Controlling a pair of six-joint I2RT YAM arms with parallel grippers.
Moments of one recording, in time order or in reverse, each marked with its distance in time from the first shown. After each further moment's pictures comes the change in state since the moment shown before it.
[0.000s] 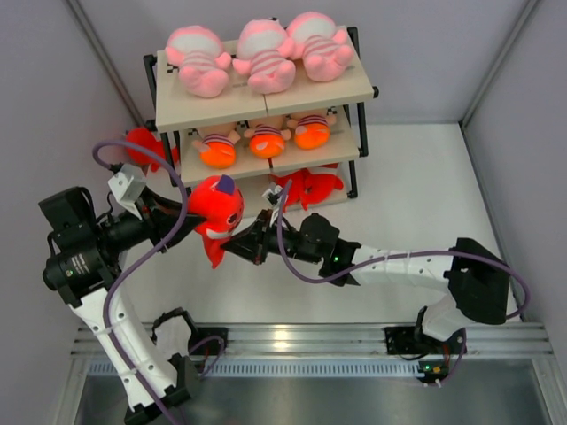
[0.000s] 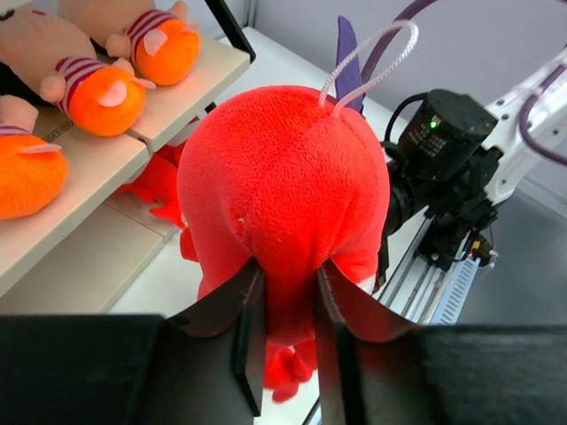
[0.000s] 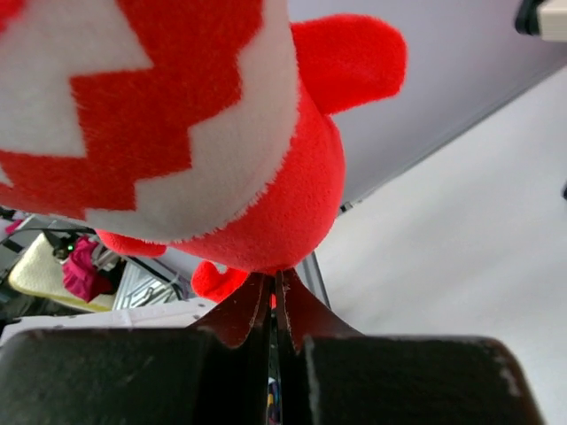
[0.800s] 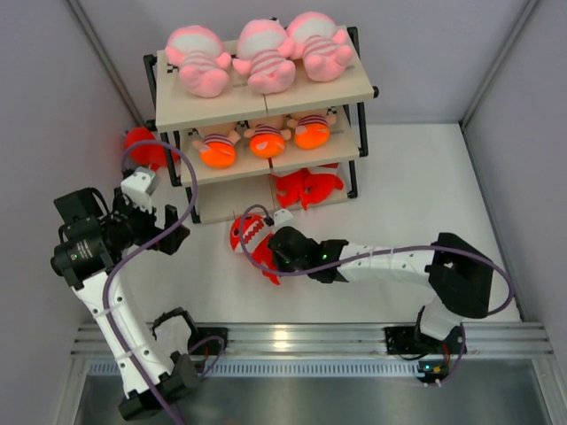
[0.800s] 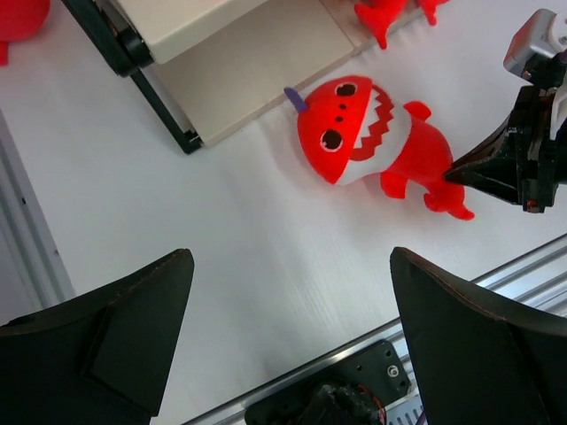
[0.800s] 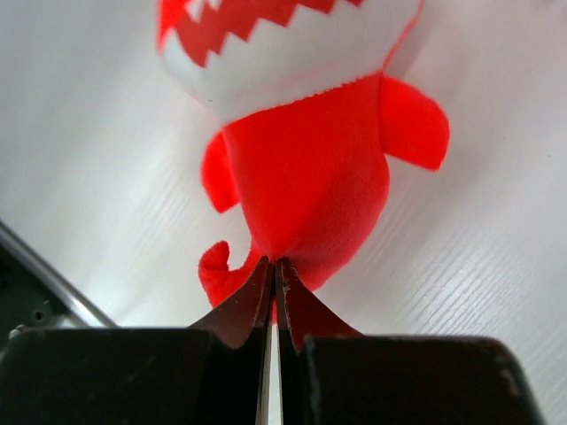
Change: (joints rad) left arm 0.001 -0.002 -0.162 -0.005 -0.674 0.113; right arm -0.004 0.069 0.035 -0.827 0.418 -0.114
